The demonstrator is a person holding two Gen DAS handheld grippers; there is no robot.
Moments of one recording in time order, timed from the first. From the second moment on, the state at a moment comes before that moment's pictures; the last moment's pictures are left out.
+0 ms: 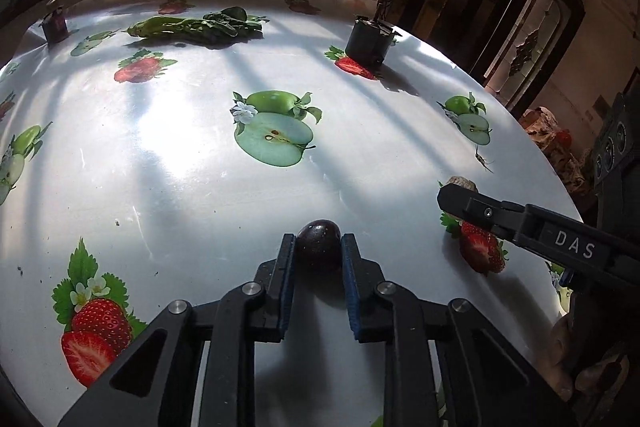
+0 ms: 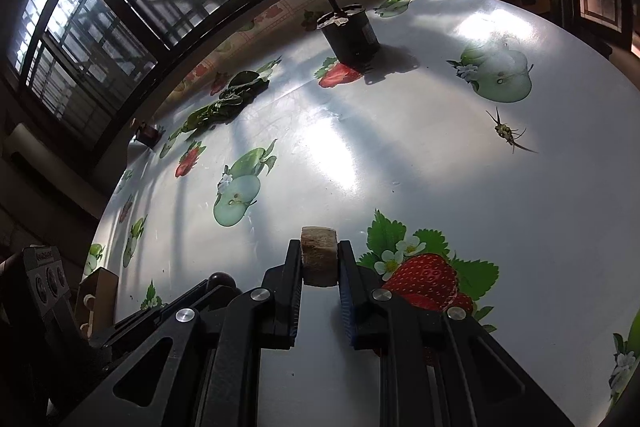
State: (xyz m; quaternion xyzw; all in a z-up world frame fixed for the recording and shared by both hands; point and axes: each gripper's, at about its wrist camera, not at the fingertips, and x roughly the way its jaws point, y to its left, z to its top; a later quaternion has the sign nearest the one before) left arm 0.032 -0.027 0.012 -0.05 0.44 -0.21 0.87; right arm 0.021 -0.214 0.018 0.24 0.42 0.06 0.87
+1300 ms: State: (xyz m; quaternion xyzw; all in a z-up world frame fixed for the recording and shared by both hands) left arm -0.155 0.296 0.056 -0.15 0.40 0.08 0.90; right arm -0.072 0.060 0.077 0.08 0.42 0.32 0.85
